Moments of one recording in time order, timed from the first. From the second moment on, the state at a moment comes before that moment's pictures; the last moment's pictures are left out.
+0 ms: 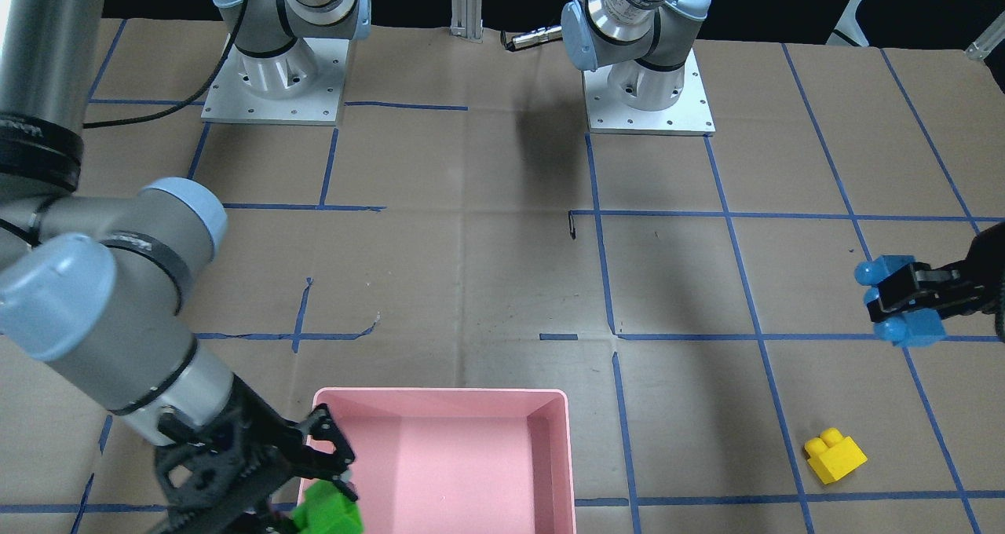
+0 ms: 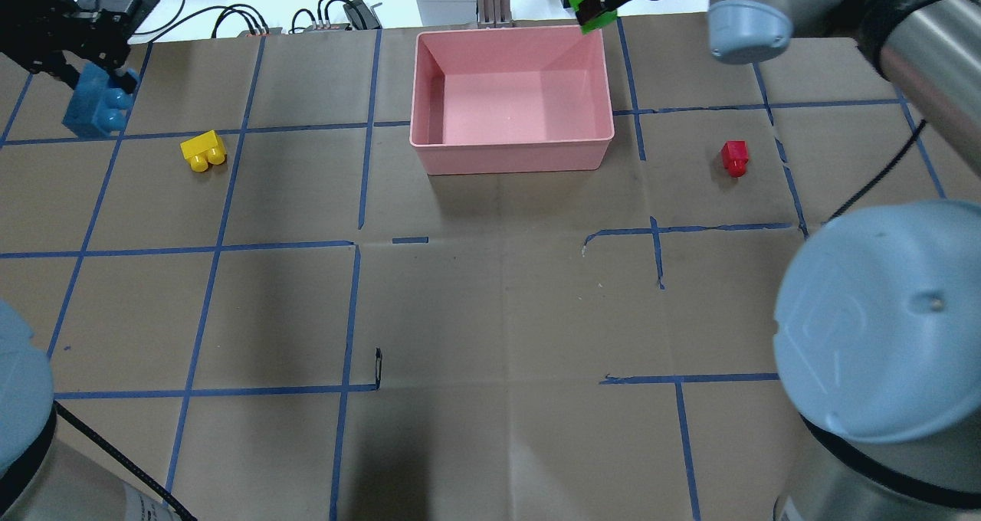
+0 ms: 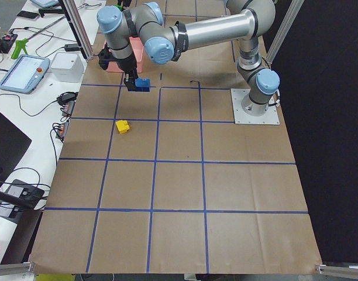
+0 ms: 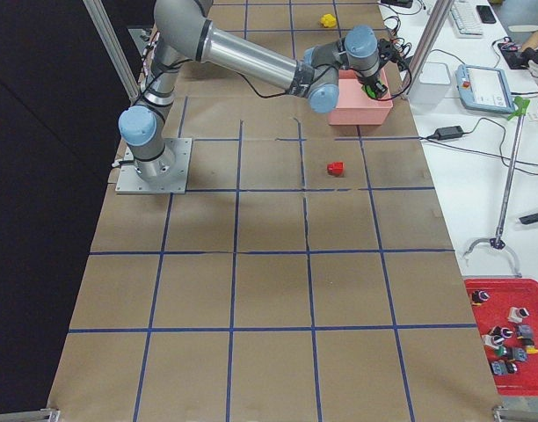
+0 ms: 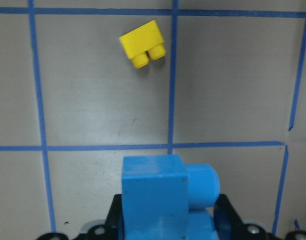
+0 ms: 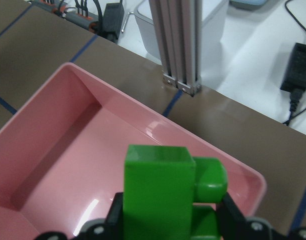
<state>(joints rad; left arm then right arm) -1.24 -2.00 -1.09 -1.73 1.55 0.34 1.60 -0.92 1.22 -2.33 -1.12 -0.45</state>
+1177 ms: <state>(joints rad) -1.65 -2.20 -0.94 -1.57 1.46 -0.19 1.62 -1.03 1.28 -2.09 -1.27 -0.36</state>
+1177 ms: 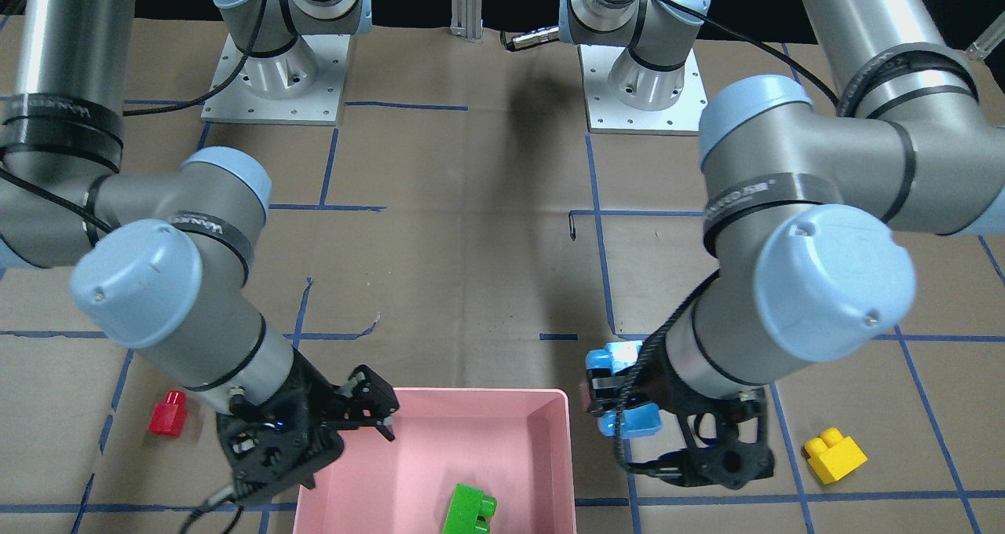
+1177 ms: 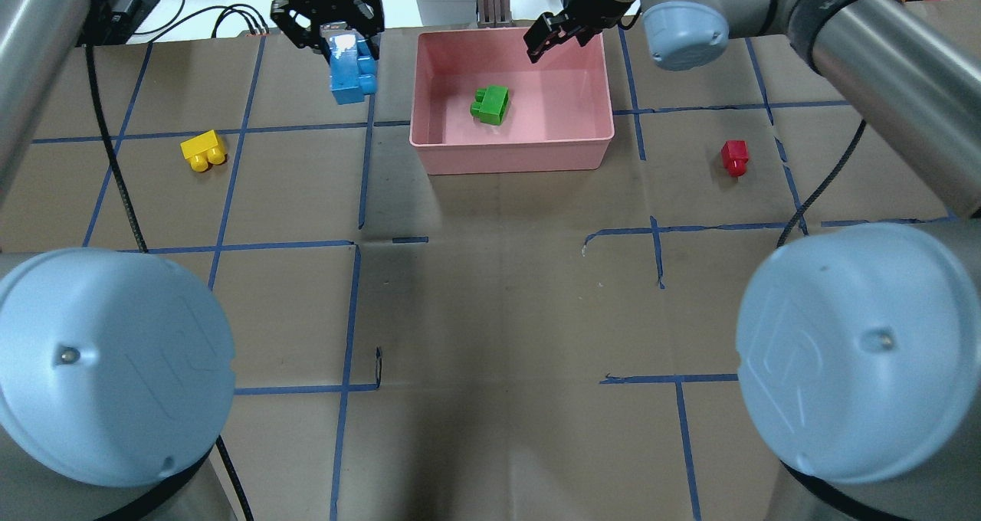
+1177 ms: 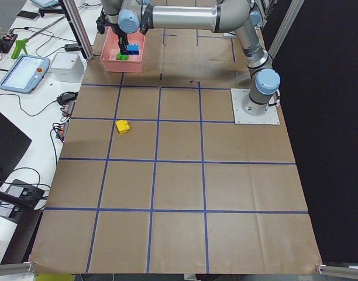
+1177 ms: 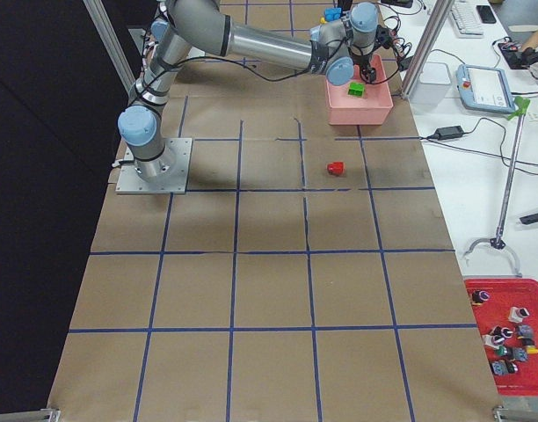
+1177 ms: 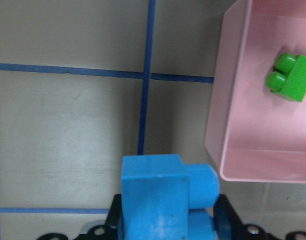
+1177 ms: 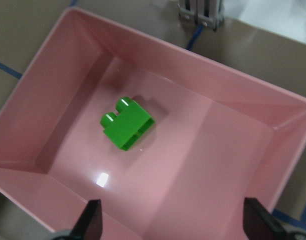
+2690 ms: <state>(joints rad) -1.68 -2.31 -0.85 -1.38 1.48 -0.31 1.33 -1.01 1.52 -2.11 -1.52 -0.33</state>
